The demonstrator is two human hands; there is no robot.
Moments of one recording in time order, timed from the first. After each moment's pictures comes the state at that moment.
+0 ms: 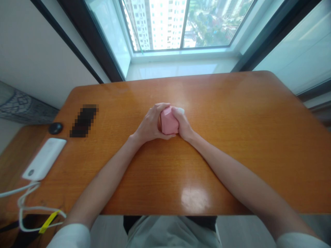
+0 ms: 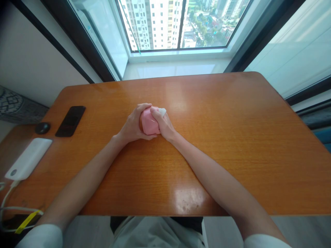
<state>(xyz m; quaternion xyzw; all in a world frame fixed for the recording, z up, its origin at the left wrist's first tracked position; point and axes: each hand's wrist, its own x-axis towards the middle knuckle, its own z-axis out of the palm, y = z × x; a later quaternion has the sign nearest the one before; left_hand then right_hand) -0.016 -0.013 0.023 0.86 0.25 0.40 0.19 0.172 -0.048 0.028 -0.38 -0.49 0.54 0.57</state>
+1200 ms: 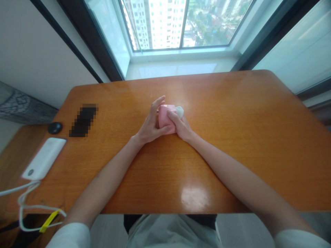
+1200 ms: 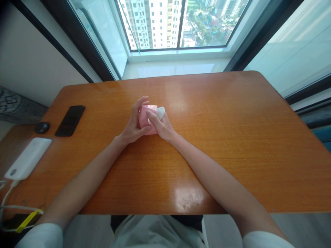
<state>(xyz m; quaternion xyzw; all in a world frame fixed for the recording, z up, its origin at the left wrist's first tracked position) -0.016 -0.007 0.006 0.83 0.20 0.45 0.28 0.170 -0.055 0.032 -0.39 -0.53 0.52 0.54</state>
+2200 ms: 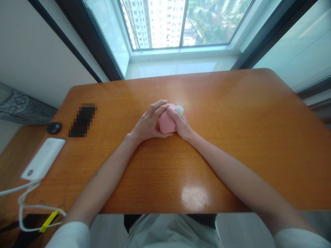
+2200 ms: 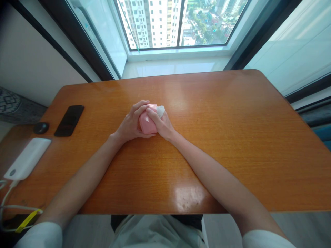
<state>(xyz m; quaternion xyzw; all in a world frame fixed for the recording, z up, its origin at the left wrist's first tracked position) -0.027 -0.002 0.015 0.90 0.19 0.39 0.09 0.170 -0.052 0.032 -0.41 -0.52 0.51 0.56</state>
